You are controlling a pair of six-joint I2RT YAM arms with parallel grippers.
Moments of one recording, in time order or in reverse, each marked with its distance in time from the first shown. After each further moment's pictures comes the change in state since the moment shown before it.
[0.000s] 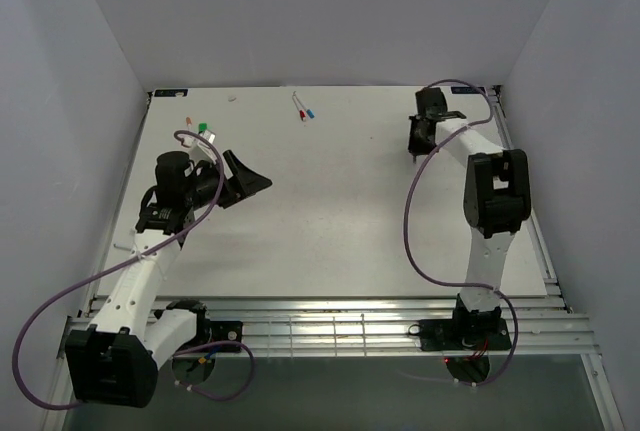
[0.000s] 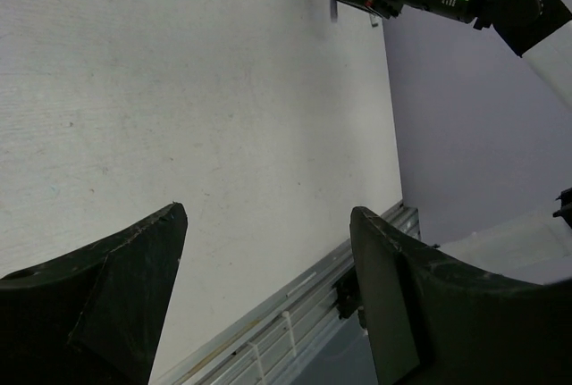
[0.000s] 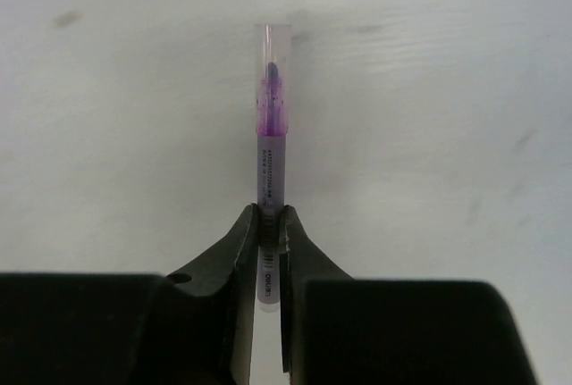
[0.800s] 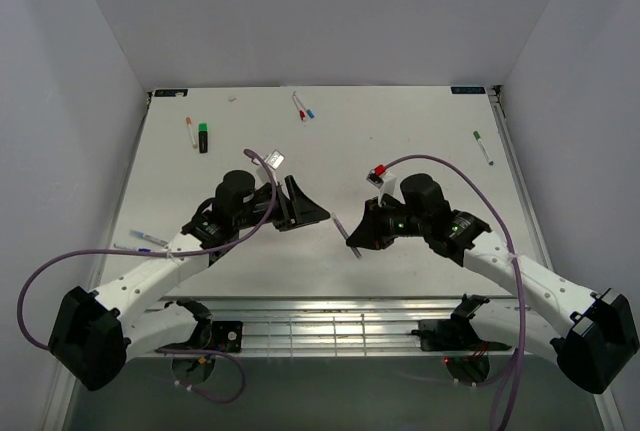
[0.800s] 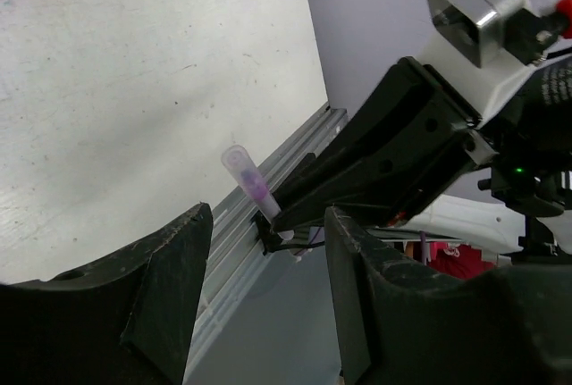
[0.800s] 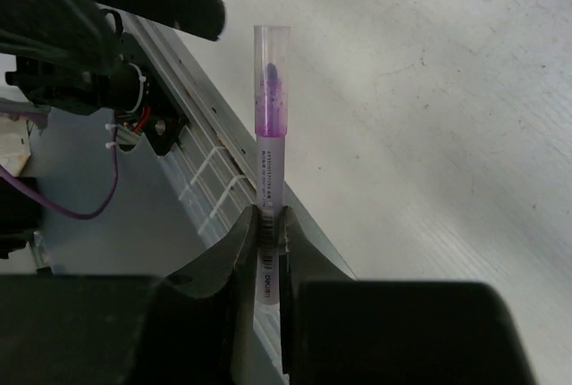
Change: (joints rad) left arm -0.503 0.082 -0.097 0.311 -0.103 -0.278; right arm 0.578 -1.080 -0.891 0.204 -0.642 0.215
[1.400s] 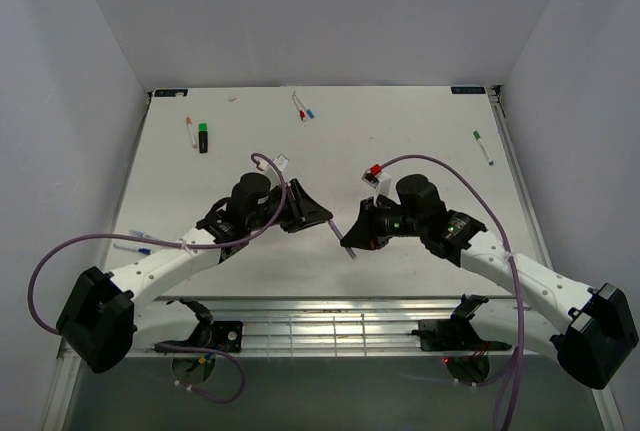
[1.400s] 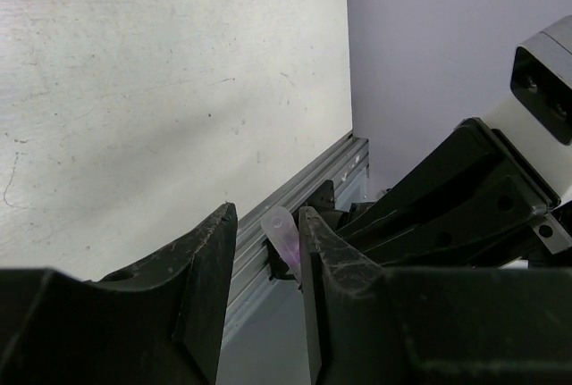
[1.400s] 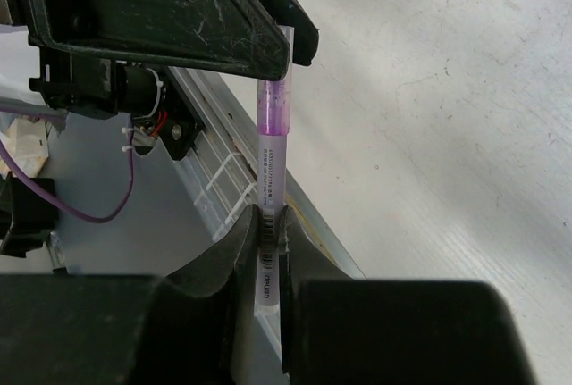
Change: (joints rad) left arm -0.075 0.105 -0.002 0.018 -0.172 -0.085; right arm 0.039 0.014 0.000 0.064 -0.003 0.056
